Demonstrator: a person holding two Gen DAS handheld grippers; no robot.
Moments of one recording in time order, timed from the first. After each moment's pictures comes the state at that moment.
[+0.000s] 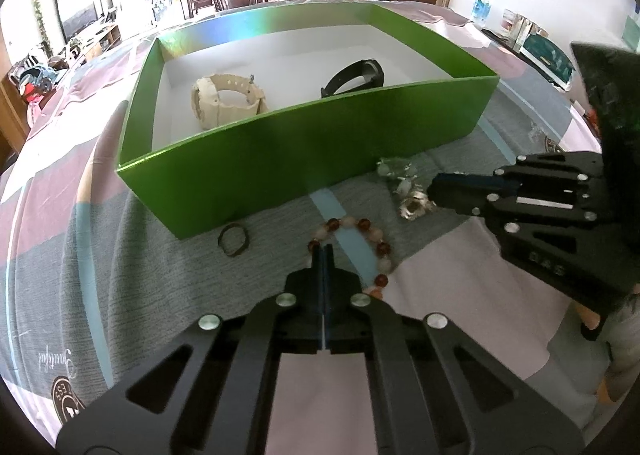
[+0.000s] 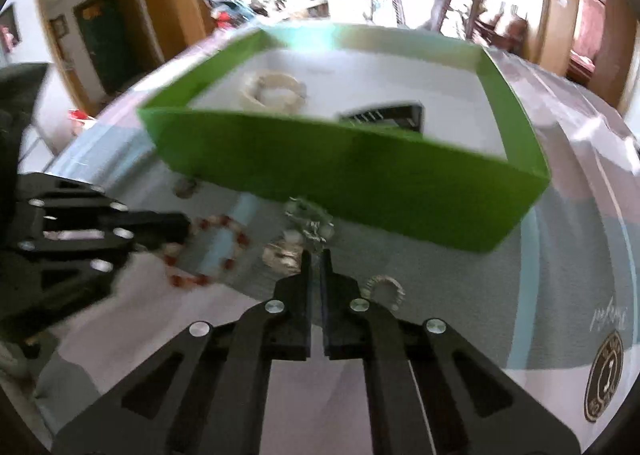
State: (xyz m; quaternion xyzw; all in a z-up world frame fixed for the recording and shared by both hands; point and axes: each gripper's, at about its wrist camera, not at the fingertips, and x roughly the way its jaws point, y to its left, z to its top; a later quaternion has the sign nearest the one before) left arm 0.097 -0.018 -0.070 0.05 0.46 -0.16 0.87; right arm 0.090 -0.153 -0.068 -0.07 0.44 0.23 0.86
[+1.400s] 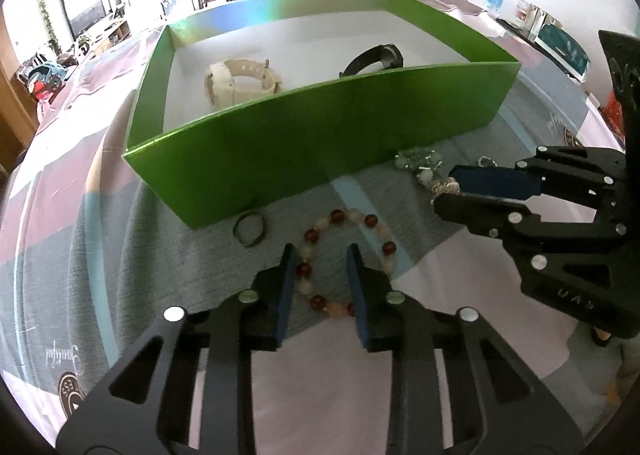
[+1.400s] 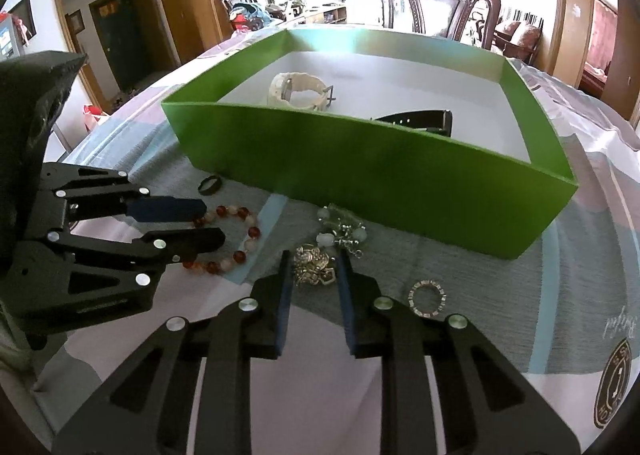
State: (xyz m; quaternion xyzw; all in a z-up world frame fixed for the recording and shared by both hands) left arm 0.101 -0.012 -0.075 0.07 0.47 -0.13 0.87; right arm 0.079 -0.142 -0.062 -0.08 0.42 0.27 0.87
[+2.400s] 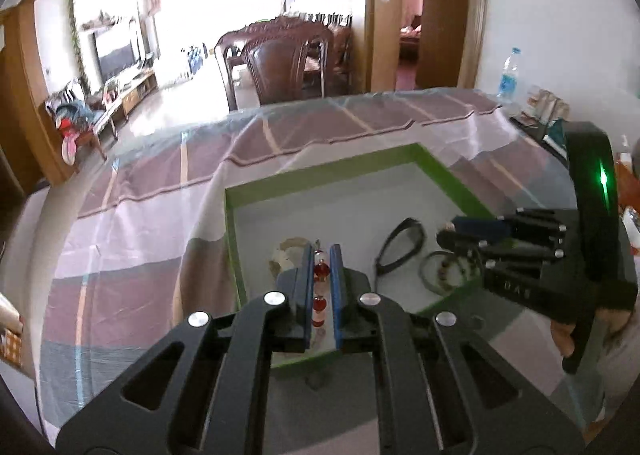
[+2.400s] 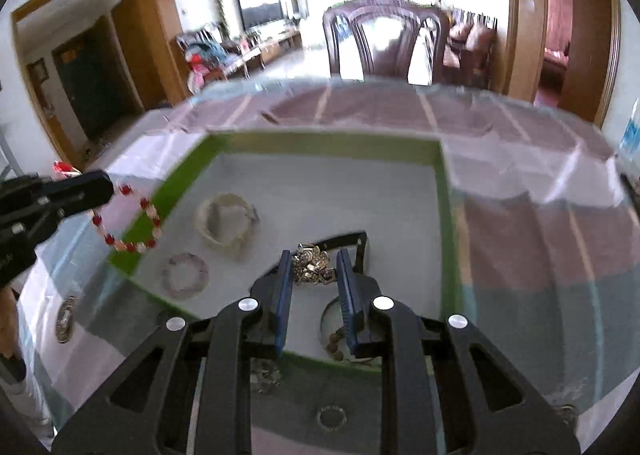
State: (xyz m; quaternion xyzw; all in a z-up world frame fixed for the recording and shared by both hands) left arm 0.150 0.003 0.045 0.05 0.36 -0.10 0.92; right arm 0.170 -0.162 -0.003 -0.03 0.40 0.20 0.89
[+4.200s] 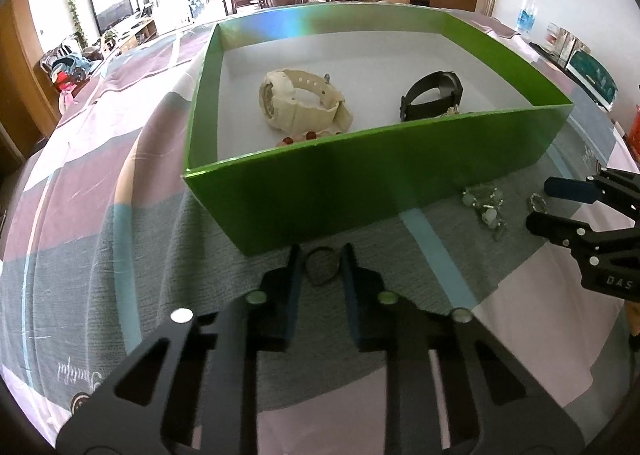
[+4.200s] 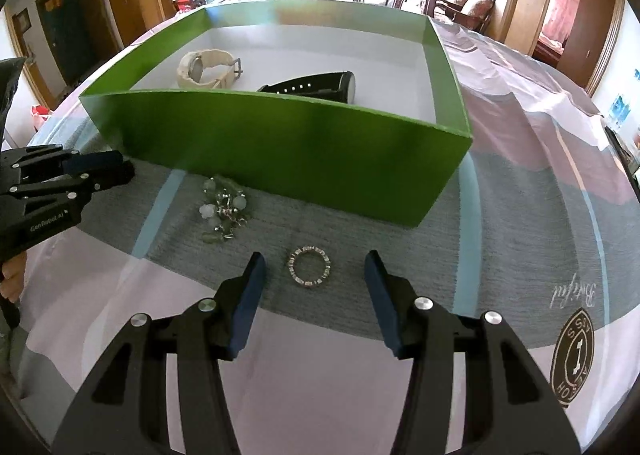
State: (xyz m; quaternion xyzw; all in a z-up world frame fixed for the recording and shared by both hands) left arm 0.124 0.018 -0.079 0.06 0.46 -0.09 0.88; right arm 0.092 -0.177 -0.073 -0.09 0.47 0.17 0.86
